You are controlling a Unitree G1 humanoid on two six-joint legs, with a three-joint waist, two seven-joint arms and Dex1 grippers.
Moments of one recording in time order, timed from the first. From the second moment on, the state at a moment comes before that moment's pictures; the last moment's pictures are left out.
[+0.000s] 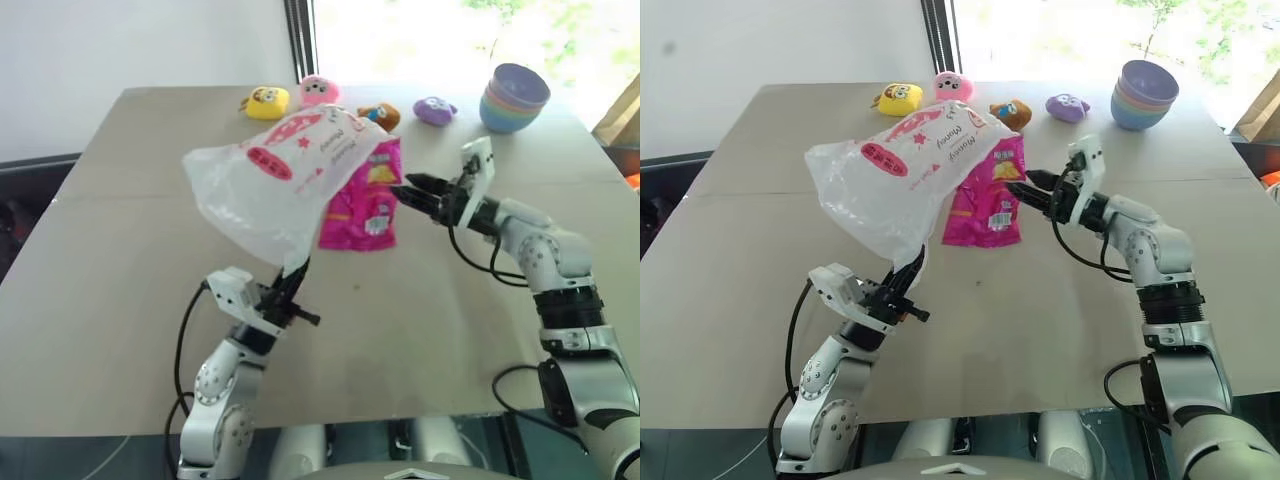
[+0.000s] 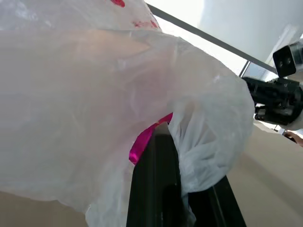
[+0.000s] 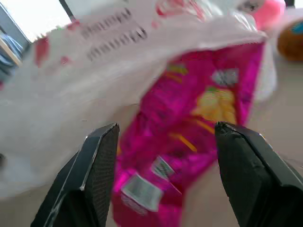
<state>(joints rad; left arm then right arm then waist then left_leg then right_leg) 0.19 0.14 0.00 -0.39 -0.50 0.02 -0.46 -0.70 -0.44 0.02 0.27 0.52 0.55 0.77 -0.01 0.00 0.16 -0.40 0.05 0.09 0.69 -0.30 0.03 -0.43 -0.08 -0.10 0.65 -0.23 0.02</state>
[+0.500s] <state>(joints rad) 0.16 0.15 0.00 -0.38 -0.51 0.04 -0.48 -0.93 -0.04 0.19 0.33 0.26 0.26 0.69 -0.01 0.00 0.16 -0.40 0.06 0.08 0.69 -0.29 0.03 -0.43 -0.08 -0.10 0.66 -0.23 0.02</state>
